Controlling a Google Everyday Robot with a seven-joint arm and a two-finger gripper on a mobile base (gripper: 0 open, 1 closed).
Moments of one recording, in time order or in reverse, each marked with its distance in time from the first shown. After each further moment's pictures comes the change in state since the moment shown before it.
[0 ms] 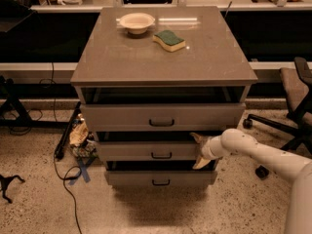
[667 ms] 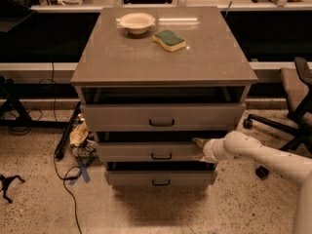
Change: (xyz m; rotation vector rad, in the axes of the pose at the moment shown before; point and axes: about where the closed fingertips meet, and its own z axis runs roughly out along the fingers) arm 0.002 0.015 -0.013 -0.012 0.028 0.031
